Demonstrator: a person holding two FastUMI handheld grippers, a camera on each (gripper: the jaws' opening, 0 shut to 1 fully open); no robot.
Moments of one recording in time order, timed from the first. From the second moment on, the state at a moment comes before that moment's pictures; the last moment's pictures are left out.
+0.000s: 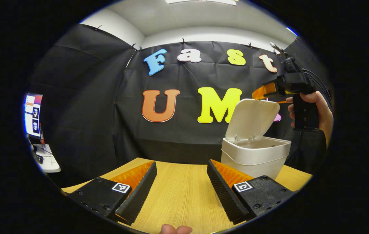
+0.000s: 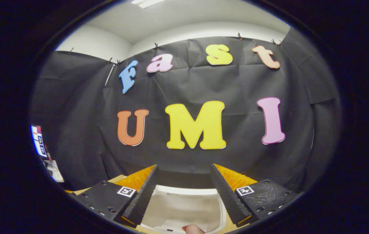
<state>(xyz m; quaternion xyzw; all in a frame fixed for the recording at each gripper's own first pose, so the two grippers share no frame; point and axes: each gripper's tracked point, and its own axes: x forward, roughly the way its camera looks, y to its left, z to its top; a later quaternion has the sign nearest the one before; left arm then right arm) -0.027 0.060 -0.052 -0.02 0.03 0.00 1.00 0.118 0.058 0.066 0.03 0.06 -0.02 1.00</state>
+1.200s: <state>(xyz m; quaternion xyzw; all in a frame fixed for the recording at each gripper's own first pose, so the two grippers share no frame) -0.040 0.044 -0.054 -0.04 0.03 0.00 1.00 0.067 0.063 -0.032 0.03 0.12 0.00 0.99</state>
